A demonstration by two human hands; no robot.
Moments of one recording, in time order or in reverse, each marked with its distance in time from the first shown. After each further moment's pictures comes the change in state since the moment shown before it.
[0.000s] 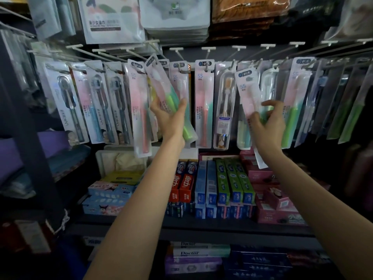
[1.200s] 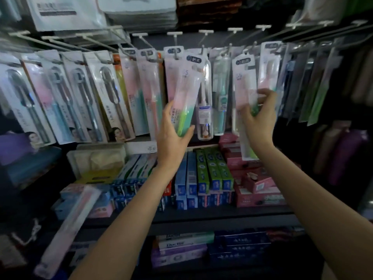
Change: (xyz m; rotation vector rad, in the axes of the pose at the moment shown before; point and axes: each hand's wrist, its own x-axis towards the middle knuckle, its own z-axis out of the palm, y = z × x) left_hand -0.047 -0.058 0.000 0.568 -0.287 0.591; right_hand 0.001 0.020 -0.032 0.000 0.072 -0.061
